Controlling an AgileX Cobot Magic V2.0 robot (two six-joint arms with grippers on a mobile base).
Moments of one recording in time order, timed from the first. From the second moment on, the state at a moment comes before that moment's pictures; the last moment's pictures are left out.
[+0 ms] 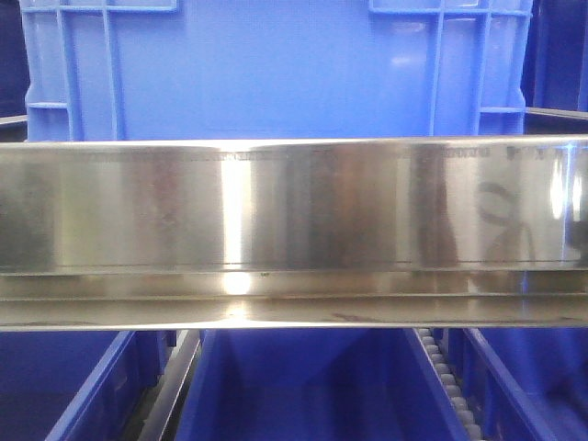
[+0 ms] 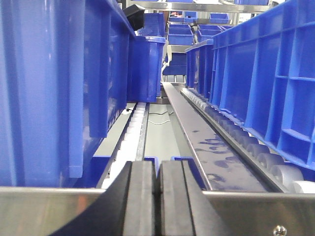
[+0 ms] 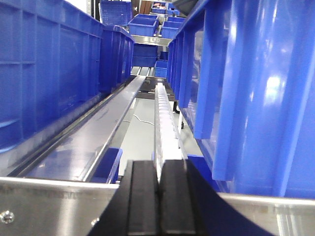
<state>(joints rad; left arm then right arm) 0.01 0.00 0.00 0.11 0.03 -0.11 0.19 0.00 0.00 0.04 0.06 -0.08</state>
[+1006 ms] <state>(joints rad) 0.01 0.00 0.00 0.11 0.03 -0.11 0.19 0.00 0.00 0.04 0.06 -0.08</state>
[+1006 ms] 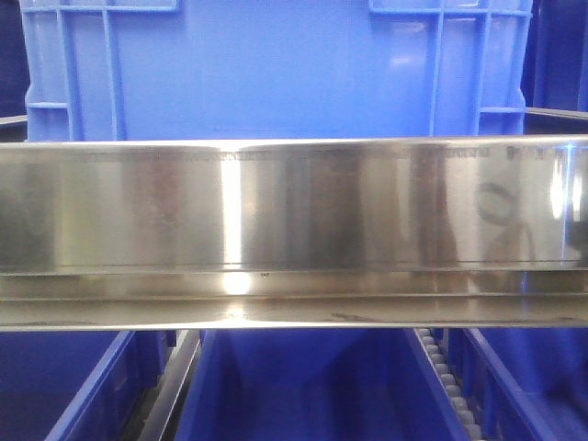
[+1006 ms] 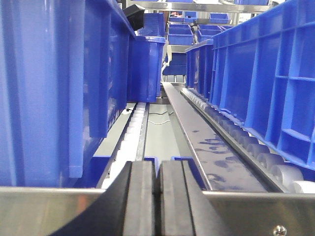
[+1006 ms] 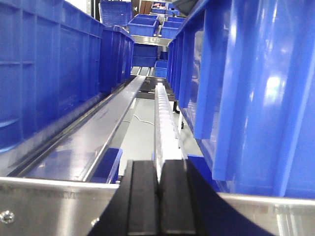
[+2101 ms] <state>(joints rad) 0.01 0.38 -0.64 0.11 0.29 -0.11 0.19 0.35 -0.63 0.04 0.41 -0.08</state>
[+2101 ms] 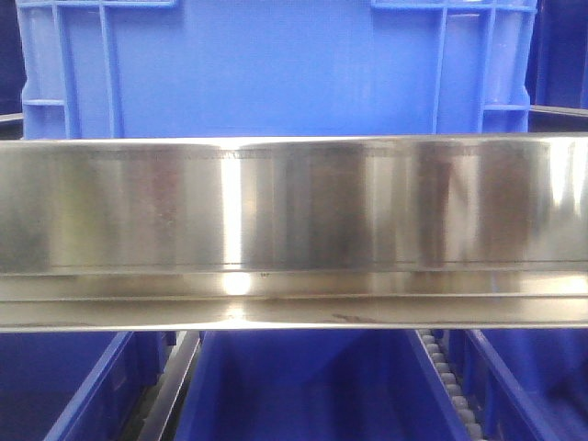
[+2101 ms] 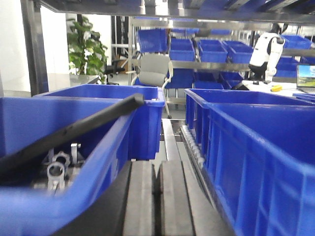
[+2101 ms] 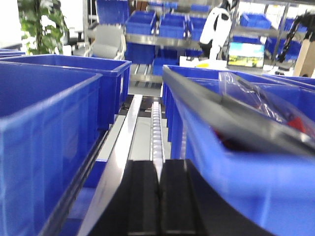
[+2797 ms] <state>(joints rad) 0.01 0.97 -1.08 0.06 0.26 -0.11 0.19 0.97 -1.10 0.10 0.45 -0.08</state>
